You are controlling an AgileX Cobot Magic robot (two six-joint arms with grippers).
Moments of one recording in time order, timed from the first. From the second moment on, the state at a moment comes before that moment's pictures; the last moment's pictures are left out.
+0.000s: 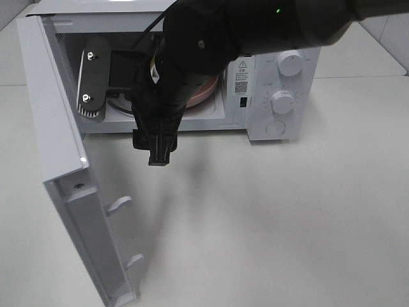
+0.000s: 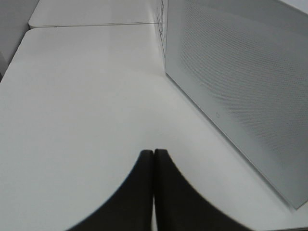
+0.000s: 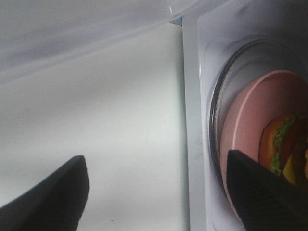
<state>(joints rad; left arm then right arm) -0.03 0.00 -0.50 -0.08 1.06 0.07 0.87 1.95 -1.42 -0.31 0.41 -0.65</state>
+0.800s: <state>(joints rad) -0.03 0.00 -0.50 -0.08 1.06 0.07 0.87 2.10 -1.58 -0.54 0.41 -0.46</state>
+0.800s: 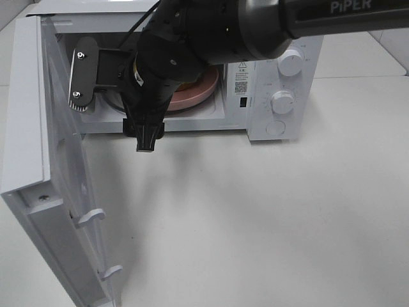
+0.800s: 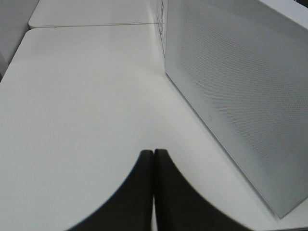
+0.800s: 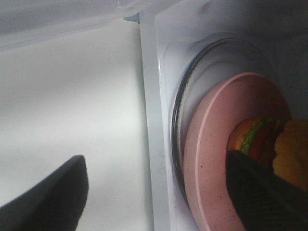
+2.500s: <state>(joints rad) -0.03 0.00 -0.50 -0.08 1.06 0.07 0.72 2.36 -1.68 -0.72 0.30 -0.27</state>
